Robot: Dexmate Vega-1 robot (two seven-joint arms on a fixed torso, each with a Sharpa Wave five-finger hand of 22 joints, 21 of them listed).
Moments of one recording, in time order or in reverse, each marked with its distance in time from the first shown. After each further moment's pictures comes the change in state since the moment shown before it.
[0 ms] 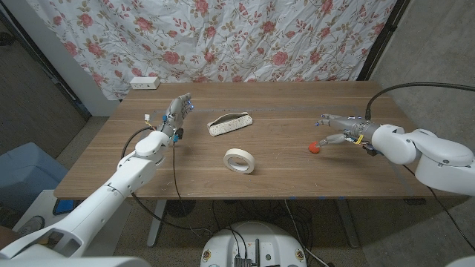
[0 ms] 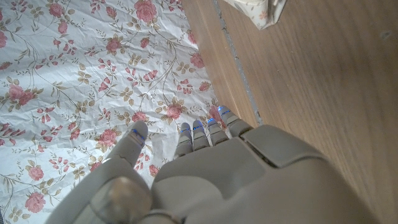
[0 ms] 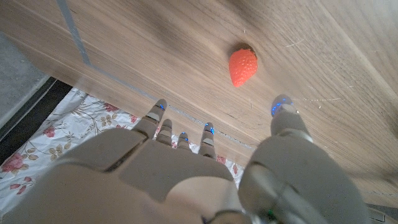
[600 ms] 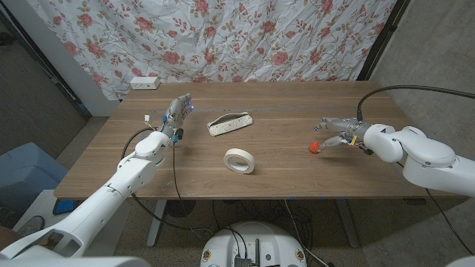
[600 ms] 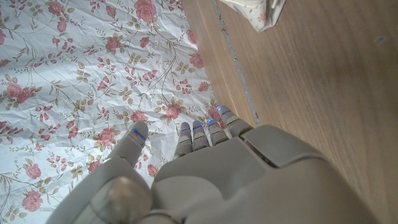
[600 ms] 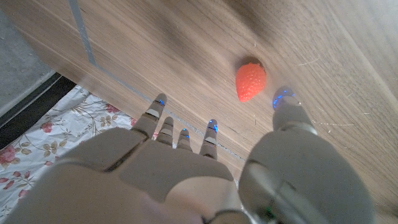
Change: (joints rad) left arm 0.003 -0.003 -0.002 0.001 -0.009 0.004 -0.001; left_hand -0.004 0.004 0.004 -0.004 0.000 0.005 0.006 0.000 0.000 0.000 0.000 0.000 0.000 0.000 0.000 0.000 0.000 0.004 0.004 0.000 0.000; right arm 0.136 0.056 -0.152 0.032 -0.155 -0.019 0.100; right_hand 0.075 -0.036 0.012 -0.002 -0.013 0.046 -0.036 0.039 0.014 0.027 -0.020 0.015 0.000 0.036 -0.011 0.016 -0.005 0.062 0.026 0.008 0.000
